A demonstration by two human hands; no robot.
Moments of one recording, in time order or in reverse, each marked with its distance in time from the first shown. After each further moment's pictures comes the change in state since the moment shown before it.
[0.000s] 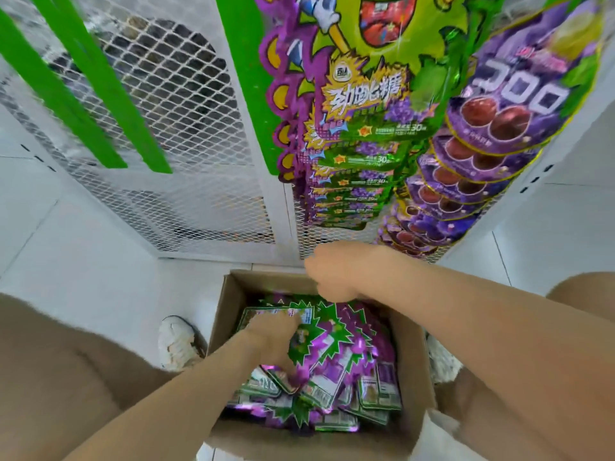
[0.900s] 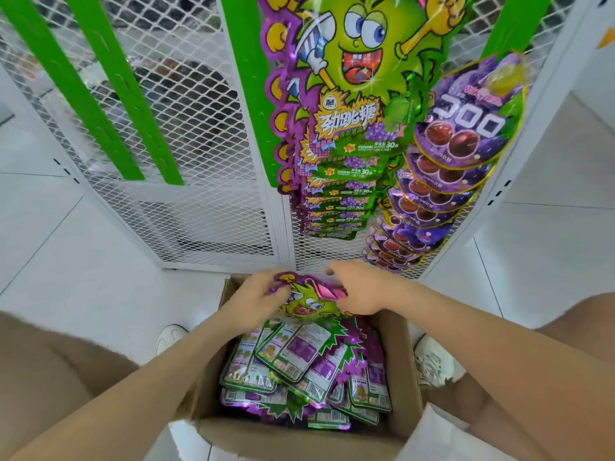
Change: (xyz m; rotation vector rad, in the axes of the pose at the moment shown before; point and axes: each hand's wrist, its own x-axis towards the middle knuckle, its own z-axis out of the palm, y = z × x) left_hand -0.082 0.012 -0.072 -0.902 0.562 0.231; right_hand -0.048 0.013 0.045 0.449 0.120 0.217
